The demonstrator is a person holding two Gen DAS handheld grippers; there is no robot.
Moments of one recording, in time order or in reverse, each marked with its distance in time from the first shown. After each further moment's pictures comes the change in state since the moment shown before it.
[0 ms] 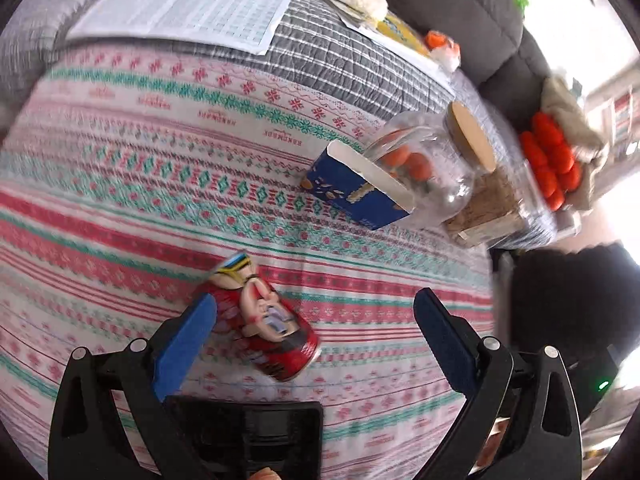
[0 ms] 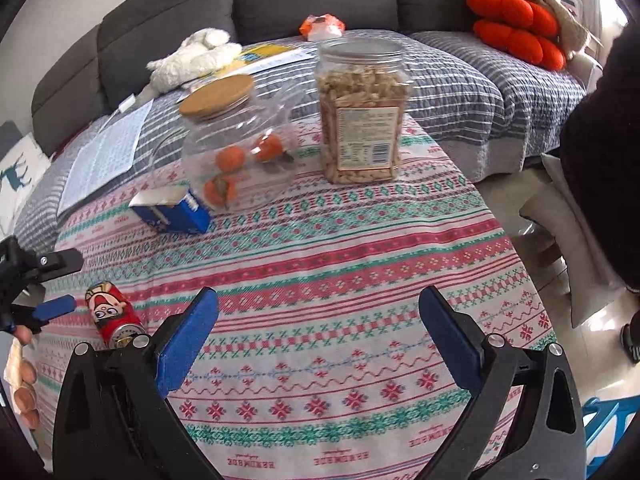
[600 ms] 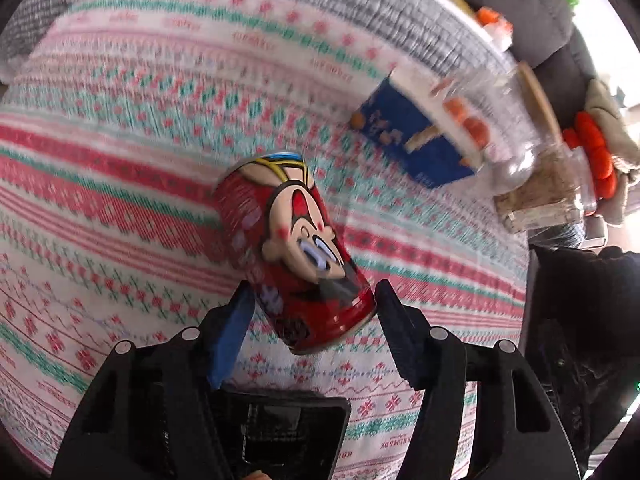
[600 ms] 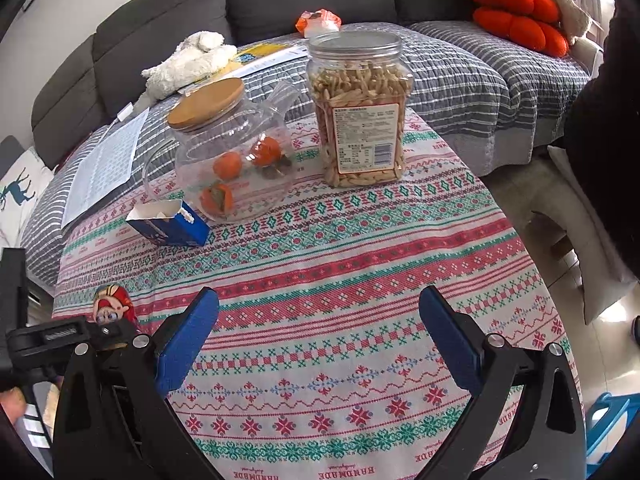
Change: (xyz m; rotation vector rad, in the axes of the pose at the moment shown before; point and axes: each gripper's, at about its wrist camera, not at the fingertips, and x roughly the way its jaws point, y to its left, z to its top) left arm 0.036 0.014 -0.021 -0.113 0.091 0.056; right arm 0.014 0.006 0.009 -0.008 0.009 0.040
